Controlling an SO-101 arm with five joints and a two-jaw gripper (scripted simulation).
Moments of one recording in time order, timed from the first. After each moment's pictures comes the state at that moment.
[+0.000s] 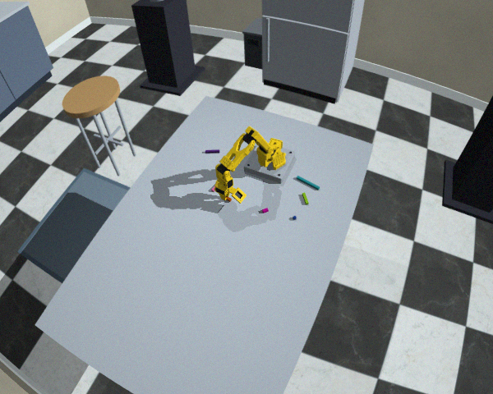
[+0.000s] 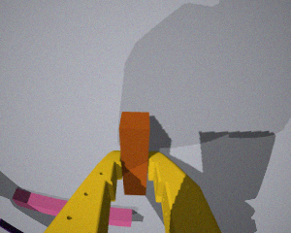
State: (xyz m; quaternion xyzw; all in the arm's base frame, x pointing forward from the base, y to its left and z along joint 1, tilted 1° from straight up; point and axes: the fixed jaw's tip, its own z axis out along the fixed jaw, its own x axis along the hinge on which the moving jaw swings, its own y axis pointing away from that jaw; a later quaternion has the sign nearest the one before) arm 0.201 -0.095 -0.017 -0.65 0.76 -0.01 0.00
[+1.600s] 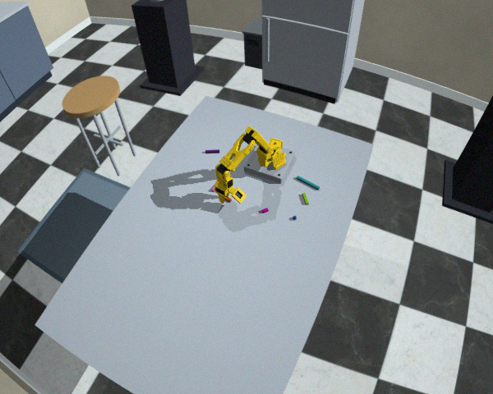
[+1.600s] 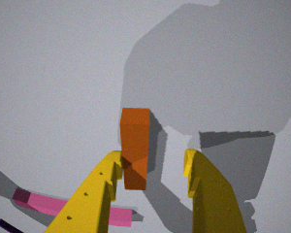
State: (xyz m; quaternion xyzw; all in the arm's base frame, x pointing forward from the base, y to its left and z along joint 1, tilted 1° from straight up) arm 0.201 -0.095 -0.017 -0.65 0.76 -0.01 0.00
